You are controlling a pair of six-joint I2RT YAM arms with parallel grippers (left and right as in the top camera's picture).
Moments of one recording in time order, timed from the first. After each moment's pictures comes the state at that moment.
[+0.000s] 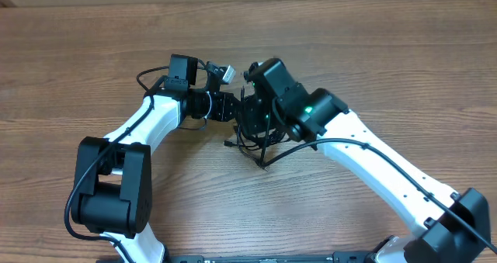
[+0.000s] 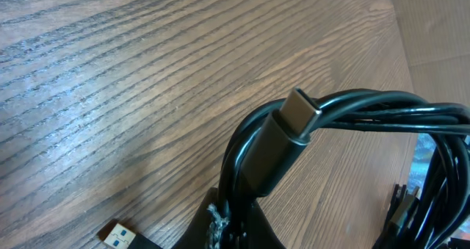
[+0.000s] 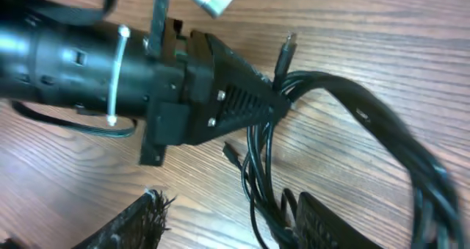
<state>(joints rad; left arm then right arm) -0.19 1.87 1.14 -0.36 0.82 -0.05 0.69 1.64 1.45 -0.80 -0.09 0.42</state>
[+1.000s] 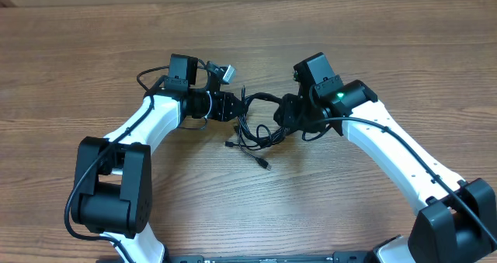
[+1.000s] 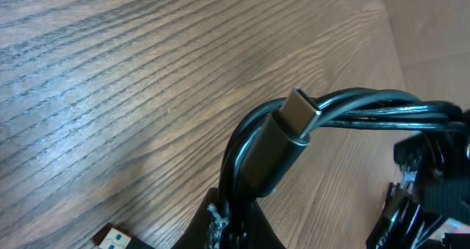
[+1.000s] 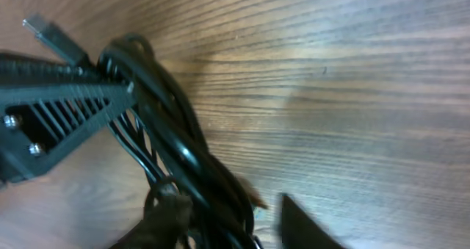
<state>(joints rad) -0.19 1.87 1.14 -0.35 0.84 -0.05 0.46 1.64 1.27 -0.81 -0.24 0.62</state>
